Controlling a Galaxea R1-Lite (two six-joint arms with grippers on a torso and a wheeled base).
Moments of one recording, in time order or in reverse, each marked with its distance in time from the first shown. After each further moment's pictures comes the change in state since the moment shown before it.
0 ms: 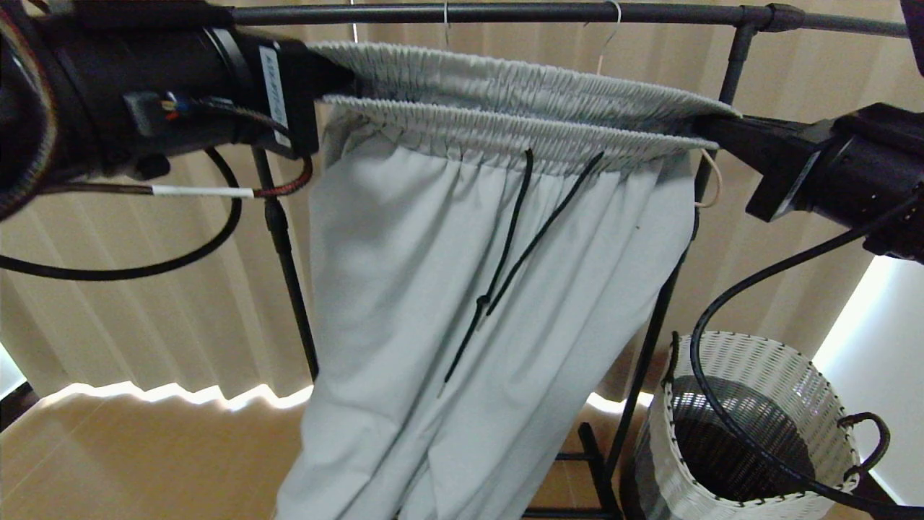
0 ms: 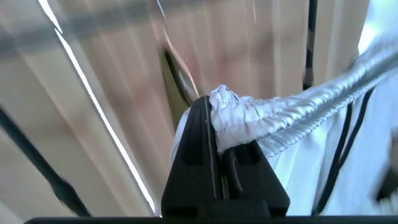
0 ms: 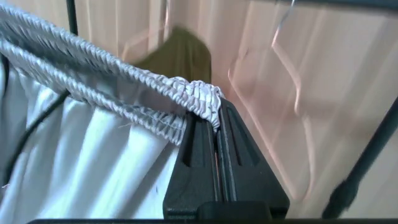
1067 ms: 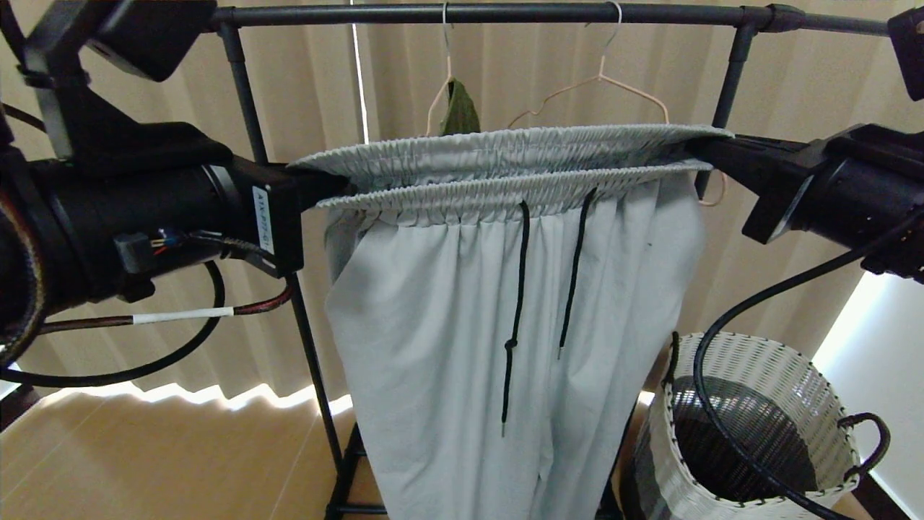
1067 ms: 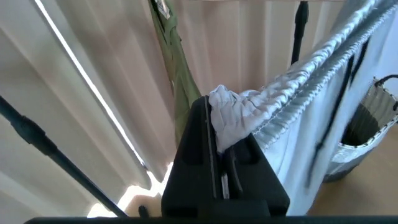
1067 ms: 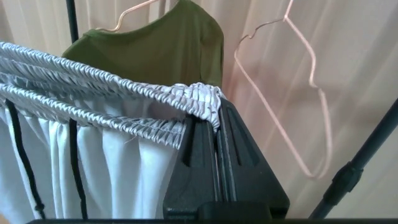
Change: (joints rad) left arm -0.007 -0.085 0.218 -0.006 0.007 -0.059; right arm 0.015 -0.015 0.030 0.008 0.004 -0.020
